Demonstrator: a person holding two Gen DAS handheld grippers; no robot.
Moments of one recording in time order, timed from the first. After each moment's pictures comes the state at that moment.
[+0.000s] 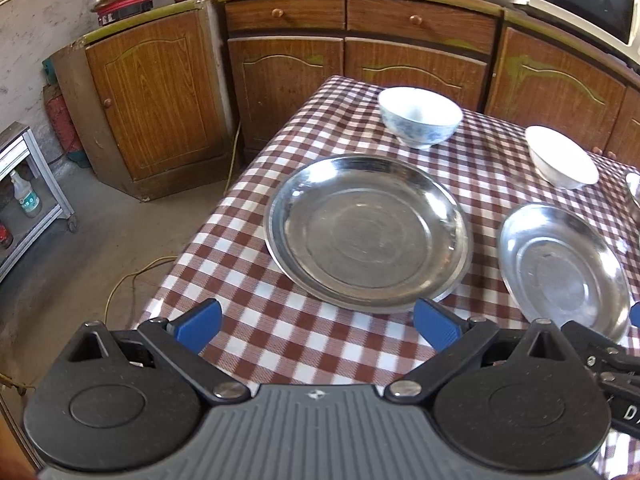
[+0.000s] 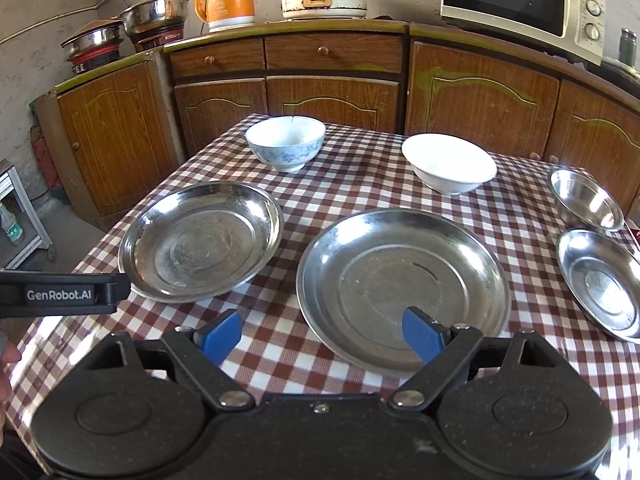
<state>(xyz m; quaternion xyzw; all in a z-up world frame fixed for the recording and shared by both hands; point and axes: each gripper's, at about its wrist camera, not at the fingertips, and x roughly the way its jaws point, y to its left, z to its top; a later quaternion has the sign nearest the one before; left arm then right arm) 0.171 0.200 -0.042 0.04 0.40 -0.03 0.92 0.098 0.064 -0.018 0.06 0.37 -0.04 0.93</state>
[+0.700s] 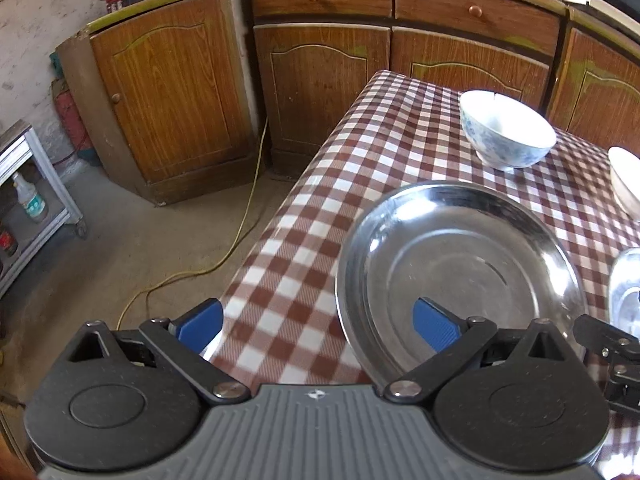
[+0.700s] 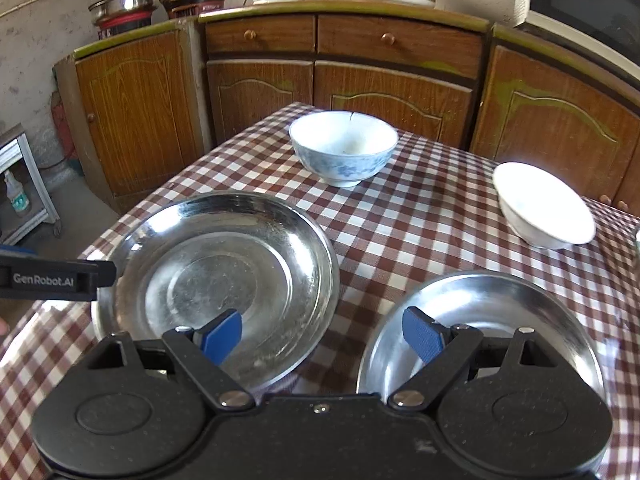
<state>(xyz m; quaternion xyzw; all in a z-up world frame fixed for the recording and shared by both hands) 0.272 0.245 -0.070 0.04 0.41 0.00 0.91 0.223 0.091 -0.057 0.01 0.38 0.01 0.92</state>
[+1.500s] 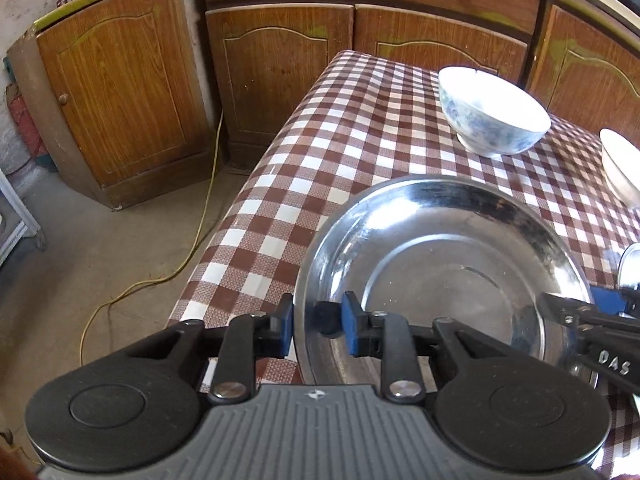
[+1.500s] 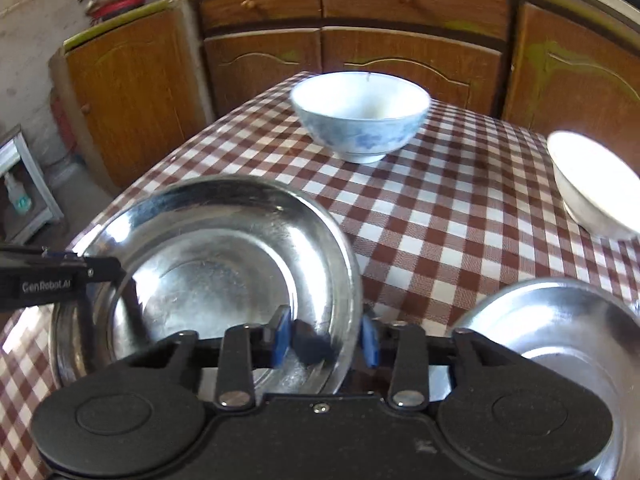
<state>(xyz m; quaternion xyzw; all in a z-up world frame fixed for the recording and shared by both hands) 0.314 0.236 -0.093 0.04 0.42 -0.05 0.90 0.275 0.087 -0.095 0.05 0.41 0.03 0.91</state>
